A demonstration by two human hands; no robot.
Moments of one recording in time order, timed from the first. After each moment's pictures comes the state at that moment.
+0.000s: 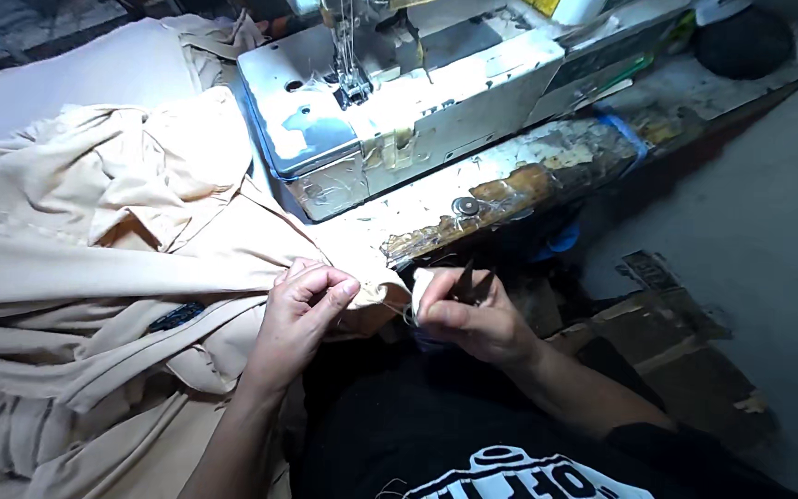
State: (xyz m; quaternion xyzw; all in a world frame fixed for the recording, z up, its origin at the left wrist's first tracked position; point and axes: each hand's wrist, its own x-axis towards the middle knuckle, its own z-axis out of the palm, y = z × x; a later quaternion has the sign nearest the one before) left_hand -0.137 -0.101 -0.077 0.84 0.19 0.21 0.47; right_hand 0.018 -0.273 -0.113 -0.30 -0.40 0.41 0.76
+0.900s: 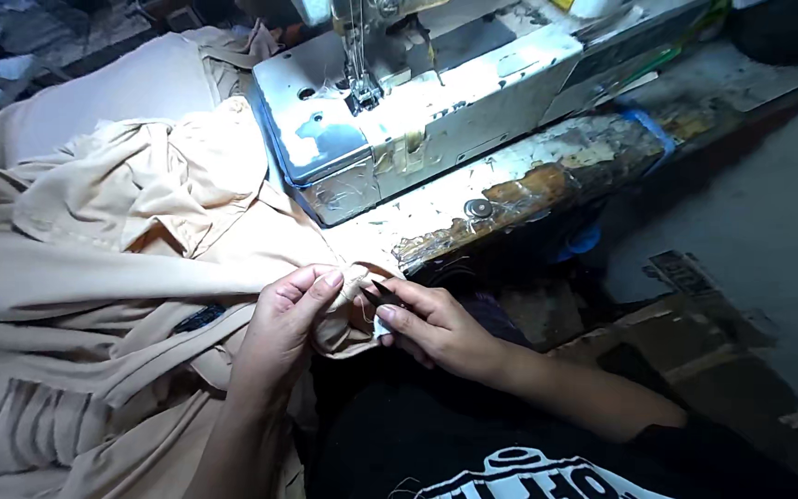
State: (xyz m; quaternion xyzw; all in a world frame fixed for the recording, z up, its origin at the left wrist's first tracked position) left_hand -0.141 -0.104 -0.049 0.67 0.25 0.21 0.67; right_hand -0.005 -0.251 -0.099 -0.51 -0.46 0.38 0.61
